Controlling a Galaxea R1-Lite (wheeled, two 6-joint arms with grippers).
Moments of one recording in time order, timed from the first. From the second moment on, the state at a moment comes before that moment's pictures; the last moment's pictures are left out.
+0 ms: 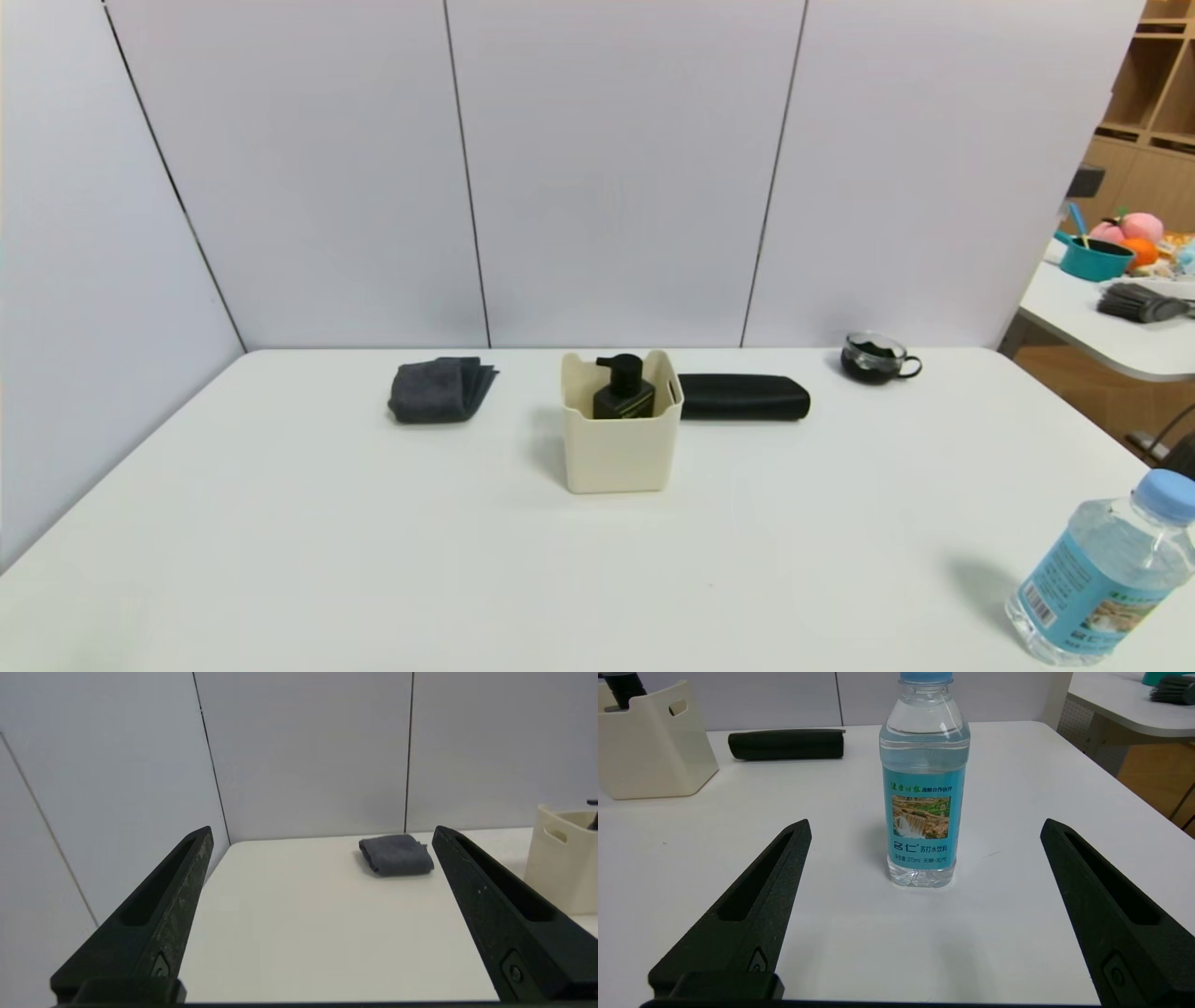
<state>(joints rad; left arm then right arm) -0.04 0.30 -0.17 -0.39 0.10 0.11 0.00 0.00 0.00 -0.01 -0.02 0.02</state>
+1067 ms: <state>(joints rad) 0.00 0.00 0.00 -0.01 0.00 0.03 0.00 0.00 0.00 -0.01 -0.02 0.02</state>
